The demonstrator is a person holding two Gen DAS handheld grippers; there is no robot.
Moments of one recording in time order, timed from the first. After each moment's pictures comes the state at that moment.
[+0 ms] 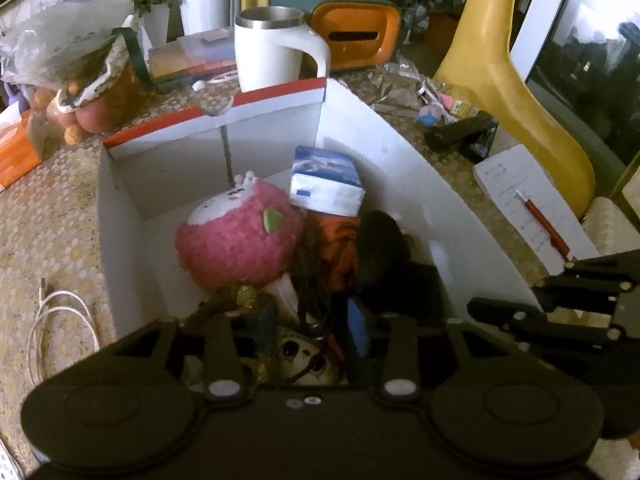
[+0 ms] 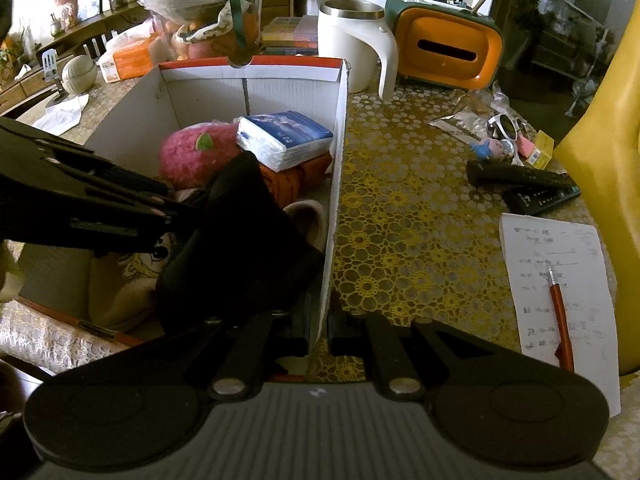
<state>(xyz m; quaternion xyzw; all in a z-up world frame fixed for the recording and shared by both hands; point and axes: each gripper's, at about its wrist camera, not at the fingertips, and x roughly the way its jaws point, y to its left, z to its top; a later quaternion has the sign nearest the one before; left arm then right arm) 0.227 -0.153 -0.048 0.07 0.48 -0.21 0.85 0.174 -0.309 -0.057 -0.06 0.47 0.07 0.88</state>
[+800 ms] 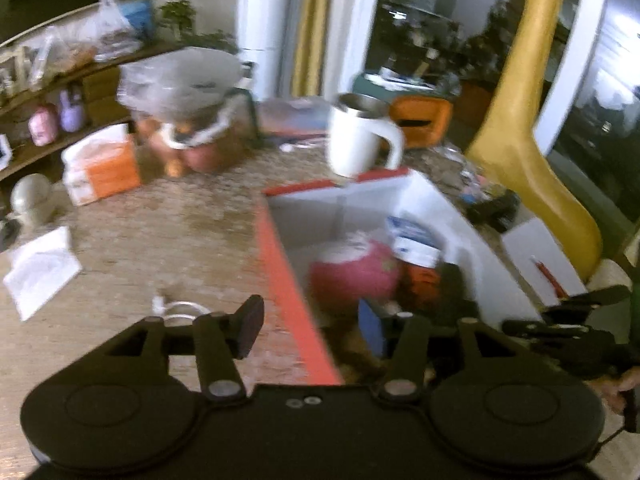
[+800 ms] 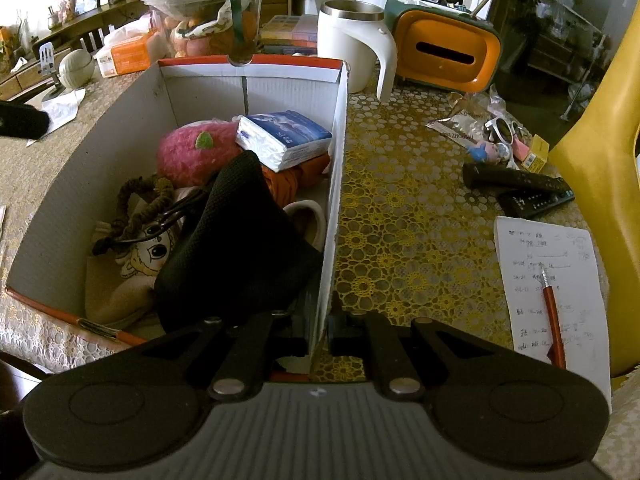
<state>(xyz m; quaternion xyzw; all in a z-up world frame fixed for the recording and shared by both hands) 0.205 -0.036 0.020 0.02 0.41 -0.16 0.90 0.173 -0.306 -0.055 -0.06 0.47 0.07 0.88</state>
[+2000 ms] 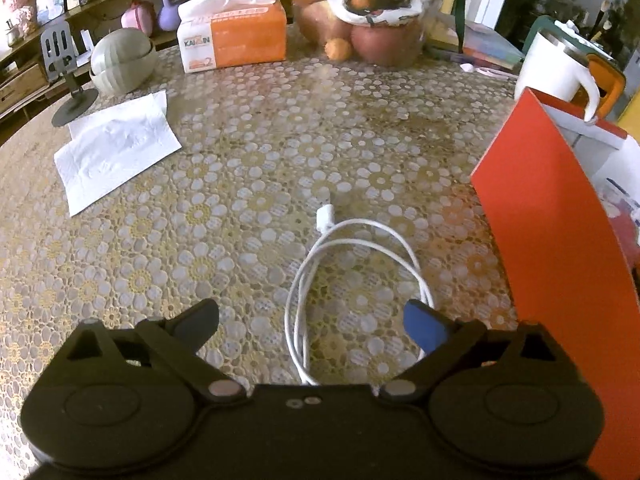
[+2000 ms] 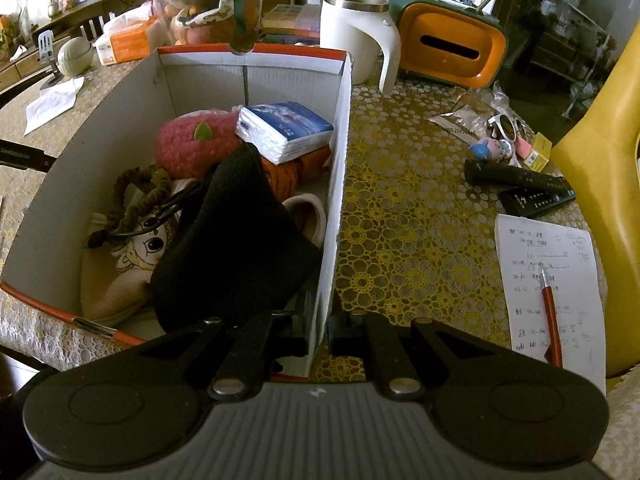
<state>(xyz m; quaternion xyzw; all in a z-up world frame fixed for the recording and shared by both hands) 0.276 0.067 -0.101 -0.01 0.51 -0.02 0.86 0.176 -0.304 -0.057 -0.07 0.49 0.07 0.87</state>
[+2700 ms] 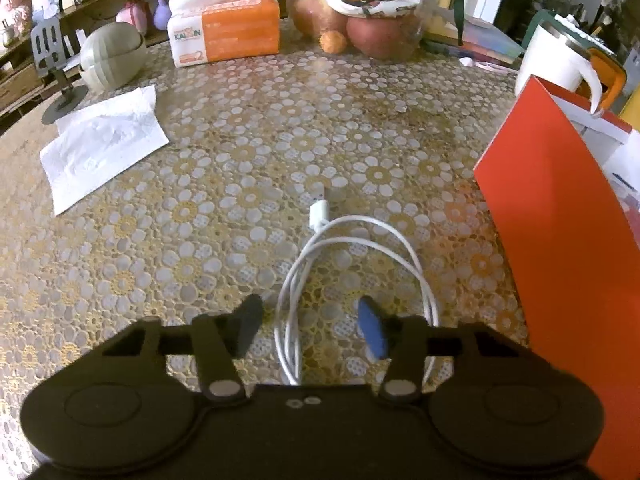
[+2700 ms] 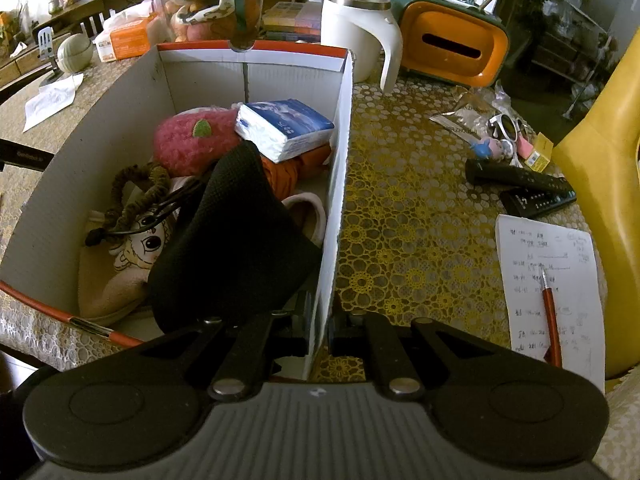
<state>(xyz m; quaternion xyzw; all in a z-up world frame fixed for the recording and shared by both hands) 0.281 0.064 -0.112 -0.01 0.51 -0.02 0.86 0.178 -0.304 -0.060 -0.08 0.49 0.07 0.87</state>
